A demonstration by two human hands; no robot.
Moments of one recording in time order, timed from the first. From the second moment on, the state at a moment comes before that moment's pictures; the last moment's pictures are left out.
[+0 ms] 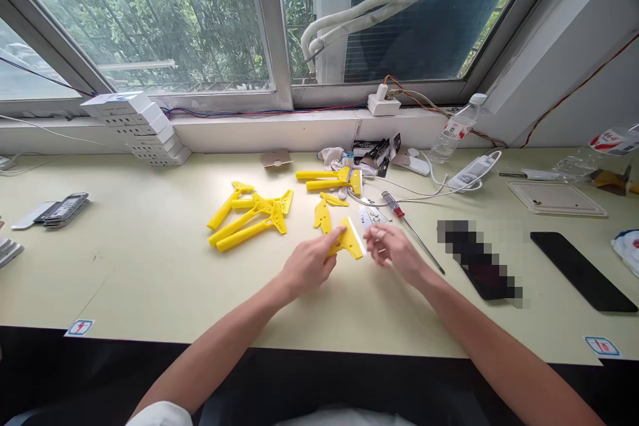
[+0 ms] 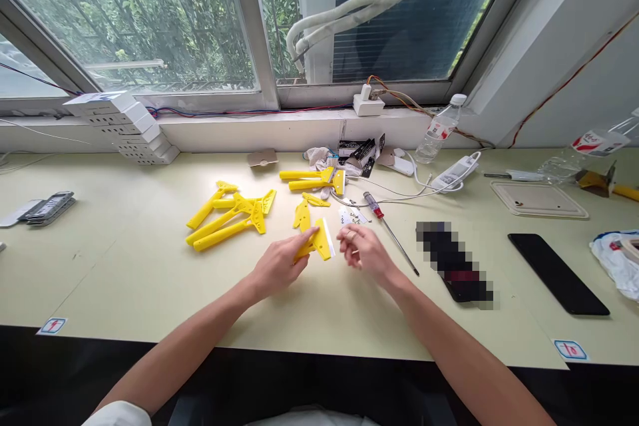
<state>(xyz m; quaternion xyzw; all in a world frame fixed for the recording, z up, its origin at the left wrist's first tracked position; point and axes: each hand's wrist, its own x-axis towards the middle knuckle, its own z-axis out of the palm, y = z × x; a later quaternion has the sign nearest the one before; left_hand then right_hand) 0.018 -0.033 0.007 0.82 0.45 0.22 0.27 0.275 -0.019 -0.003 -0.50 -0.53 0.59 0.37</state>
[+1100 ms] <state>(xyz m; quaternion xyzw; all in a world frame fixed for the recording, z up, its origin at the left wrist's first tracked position) 0.033 -0.036 0.006 0.47 0.32 0.31 0.76 0.259 -0.042 -0.001 -0.31 -0.82 0.16 0.46</state>
